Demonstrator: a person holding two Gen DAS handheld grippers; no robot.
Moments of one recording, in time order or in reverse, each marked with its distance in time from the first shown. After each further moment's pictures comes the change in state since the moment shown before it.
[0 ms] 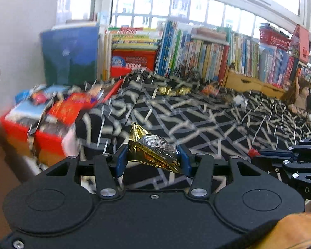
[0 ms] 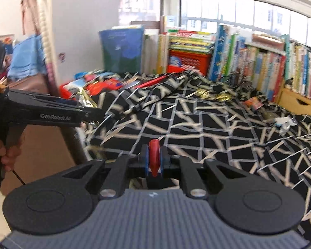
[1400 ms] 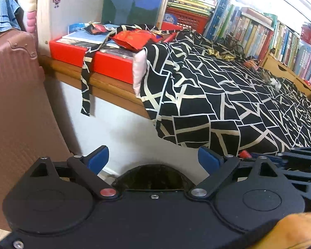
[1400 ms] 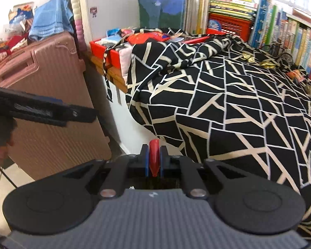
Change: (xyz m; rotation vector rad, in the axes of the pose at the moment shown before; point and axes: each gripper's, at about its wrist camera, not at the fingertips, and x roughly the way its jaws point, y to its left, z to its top) left arm -0.033 0.074 -0.081 -0.214 0.173 0.139; right arm 0.056 0.070 -0.040 -0.064 0.176 0.117
